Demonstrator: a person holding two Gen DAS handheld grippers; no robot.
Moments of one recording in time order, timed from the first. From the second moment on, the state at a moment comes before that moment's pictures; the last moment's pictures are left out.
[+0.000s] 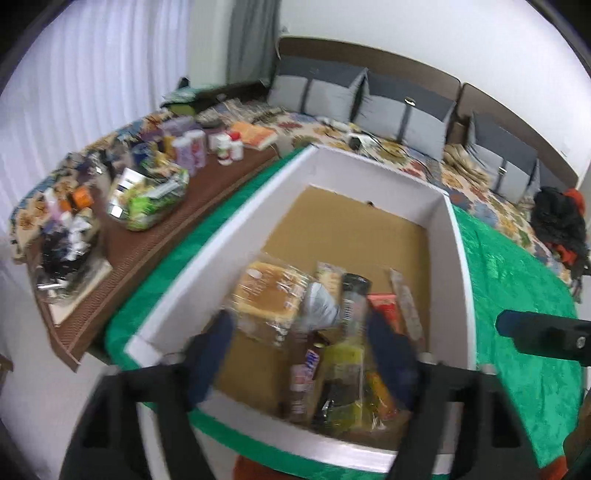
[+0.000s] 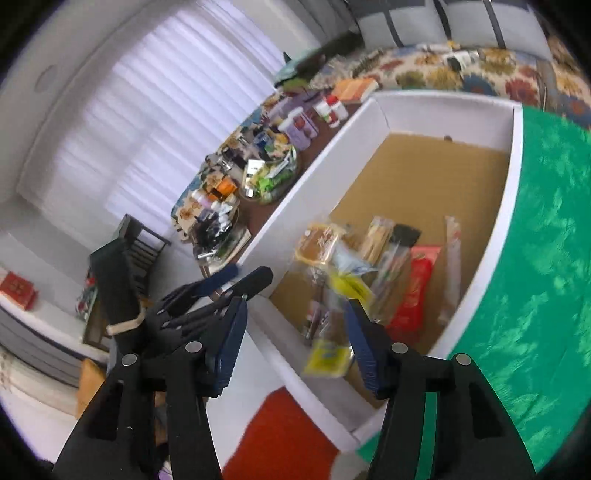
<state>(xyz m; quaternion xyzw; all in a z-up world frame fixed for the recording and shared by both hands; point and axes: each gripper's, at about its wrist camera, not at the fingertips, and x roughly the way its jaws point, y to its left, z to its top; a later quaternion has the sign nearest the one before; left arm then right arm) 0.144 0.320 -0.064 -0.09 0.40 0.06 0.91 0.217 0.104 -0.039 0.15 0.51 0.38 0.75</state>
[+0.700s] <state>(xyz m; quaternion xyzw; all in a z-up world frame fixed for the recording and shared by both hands) 0.099 0.290 0.010 -0.04 0.33 0.15 0.93 0.193 0.103 -0.002 0.00 0.45 0.24 0.86</state>
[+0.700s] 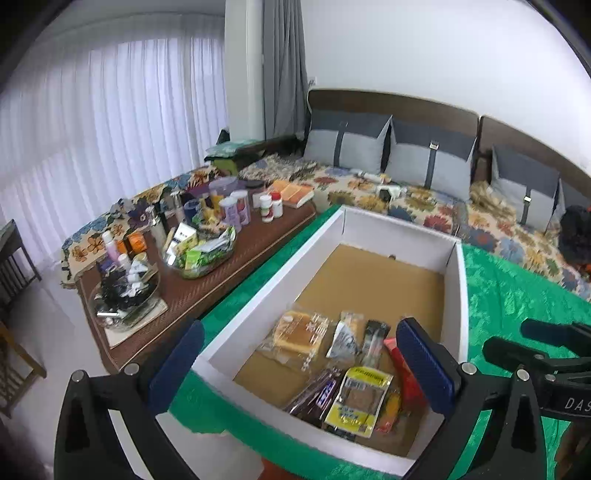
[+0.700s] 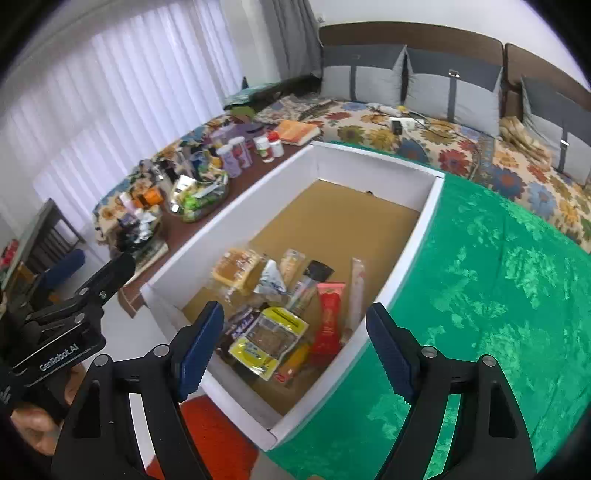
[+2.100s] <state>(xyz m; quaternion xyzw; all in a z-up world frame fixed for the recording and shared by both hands) 0.114 0.305 -0.027 -0.06 0.42 0.15 0.90 0.191 0.131 -0.017 -0.08 0.43 0.20 0.88</state>
